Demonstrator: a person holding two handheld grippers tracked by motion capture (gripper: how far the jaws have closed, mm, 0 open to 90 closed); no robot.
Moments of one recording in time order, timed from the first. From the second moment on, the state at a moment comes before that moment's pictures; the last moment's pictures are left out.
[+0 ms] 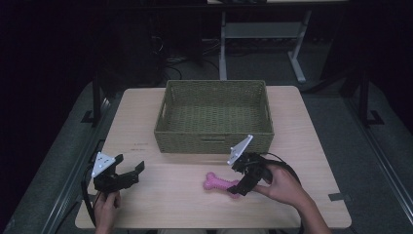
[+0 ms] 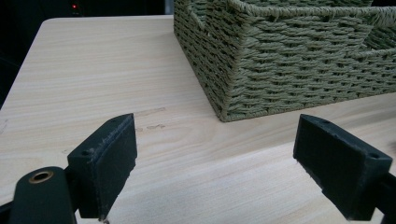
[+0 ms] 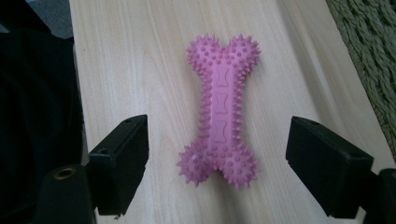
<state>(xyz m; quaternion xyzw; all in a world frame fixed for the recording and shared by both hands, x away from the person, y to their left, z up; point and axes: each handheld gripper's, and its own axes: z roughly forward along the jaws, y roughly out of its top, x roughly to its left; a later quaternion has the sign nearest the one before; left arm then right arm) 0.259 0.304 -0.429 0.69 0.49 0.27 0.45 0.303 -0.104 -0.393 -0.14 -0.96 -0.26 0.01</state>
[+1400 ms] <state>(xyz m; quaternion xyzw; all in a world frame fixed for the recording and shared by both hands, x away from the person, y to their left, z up) 0.258 0.305 -0.428 0.69 0.50 0.27 0.46 0.316 -0.062 -0.428 -0.13 -0.97 -0.19 0.01</state>
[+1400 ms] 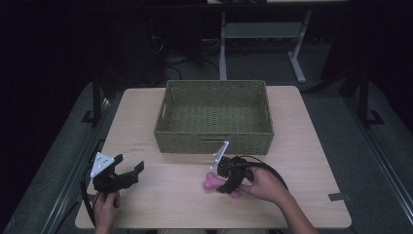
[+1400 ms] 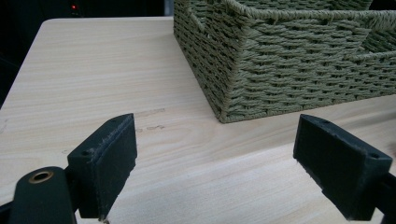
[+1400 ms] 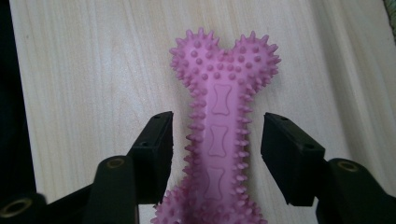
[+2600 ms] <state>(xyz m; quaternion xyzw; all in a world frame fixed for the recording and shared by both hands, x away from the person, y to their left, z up) 0.258 0.307 -0.428 0.68 0.50 0.27 0.46 0.311 -0.058 -0.435 -0.11 -0.98 -0.17 -0.01</state>
